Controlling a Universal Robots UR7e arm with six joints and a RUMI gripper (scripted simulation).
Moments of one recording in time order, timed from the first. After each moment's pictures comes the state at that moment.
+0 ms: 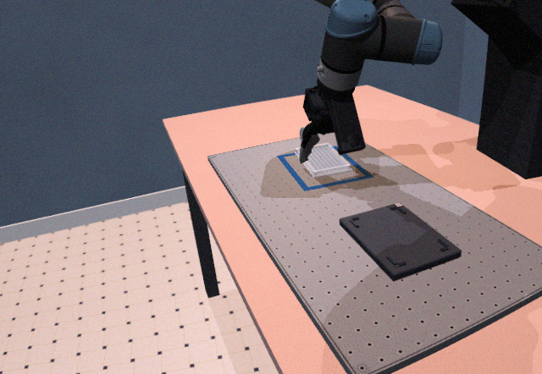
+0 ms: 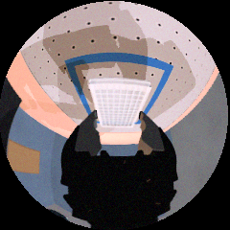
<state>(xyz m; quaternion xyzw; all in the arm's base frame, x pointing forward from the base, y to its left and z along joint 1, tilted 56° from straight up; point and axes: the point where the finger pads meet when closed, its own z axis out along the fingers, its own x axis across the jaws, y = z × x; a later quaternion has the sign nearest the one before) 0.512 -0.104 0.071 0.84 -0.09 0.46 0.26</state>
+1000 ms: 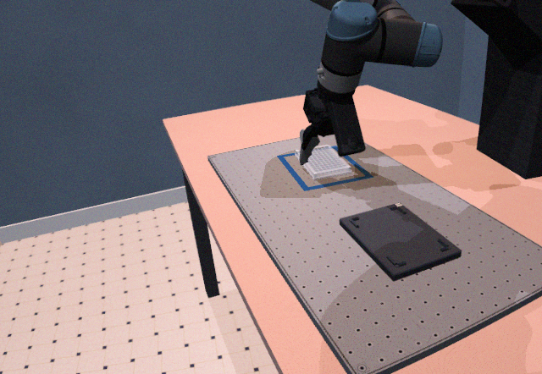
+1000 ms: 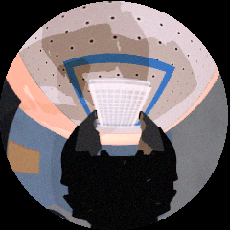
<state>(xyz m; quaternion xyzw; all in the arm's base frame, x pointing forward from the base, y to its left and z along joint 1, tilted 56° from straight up) 0.516 -0.104 0.069 0.84 -0.09 0.46 0.26</state>
